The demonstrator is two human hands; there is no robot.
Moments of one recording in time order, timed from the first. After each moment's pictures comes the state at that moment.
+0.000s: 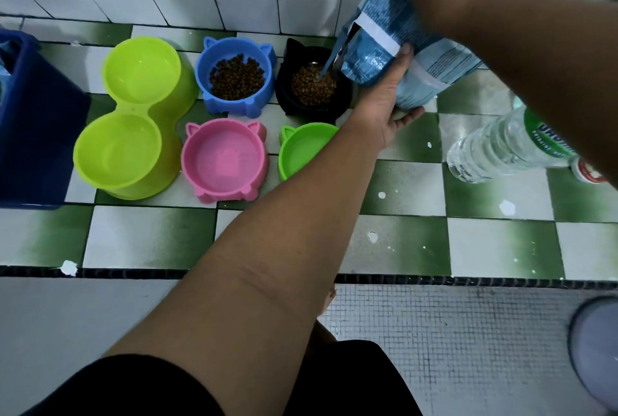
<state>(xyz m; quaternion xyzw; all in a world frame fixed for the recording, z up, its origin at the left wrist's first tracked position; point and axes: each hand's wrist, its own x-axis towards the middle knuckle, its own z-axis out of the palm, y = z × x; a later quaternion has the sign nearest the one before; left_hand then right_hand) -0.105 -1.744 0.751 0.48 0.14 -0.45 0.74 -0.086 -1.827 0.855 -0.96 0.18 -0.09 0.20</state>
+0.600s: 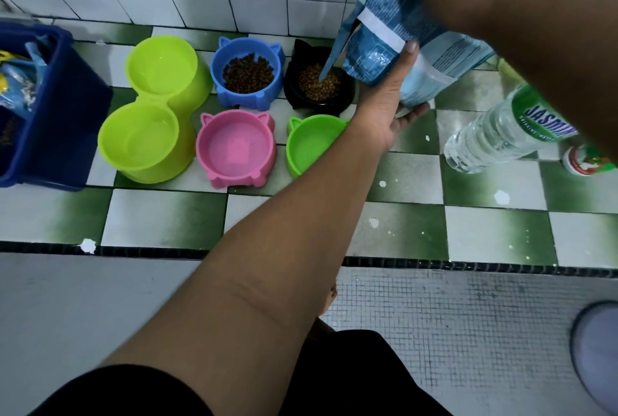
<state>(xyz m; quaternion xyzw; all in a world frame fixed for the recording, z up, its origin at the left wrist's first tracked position) -0.136 -1.720 0.774 0.49 0.12 -0.40 0.77 -0.123 -1.807 0.887 -0.97 0.13 -0.10 0.20</state>
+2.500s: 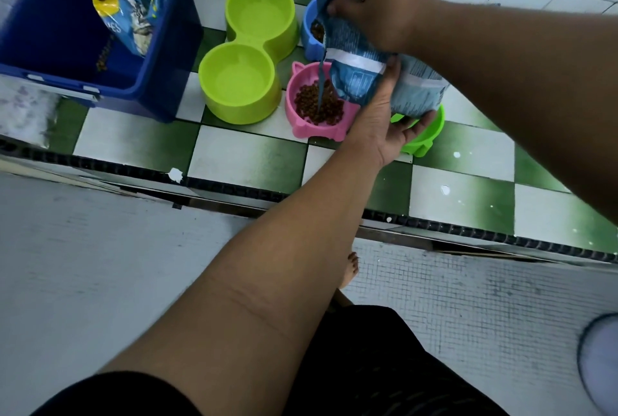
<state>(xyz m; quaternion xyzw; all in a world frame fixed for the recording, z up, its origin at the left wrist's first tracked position) -0.148 -1.553 0.756 0.37 0.20 -0.43 0.80 -0.066 -1.612 0.835 -0.98 -0.04 -0.07 0.20</state>
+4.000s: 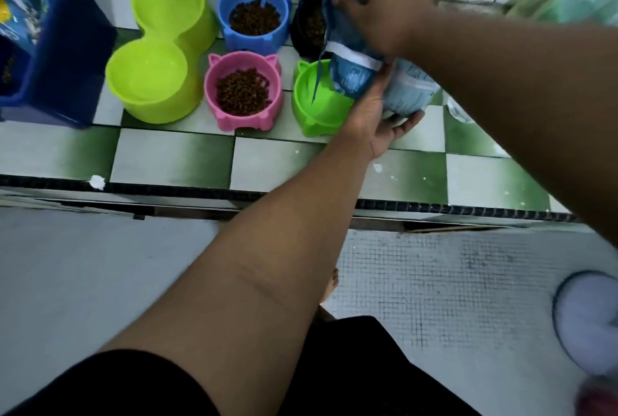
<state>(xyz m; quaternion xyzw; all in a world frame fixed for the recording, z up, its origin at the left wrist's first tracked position) -0.205 -1.663 0.734 0.38 0.20 -0.46 0.78 -0.147 -1.724 0.826 -0.97 0.06 -0.10 0.21</state>
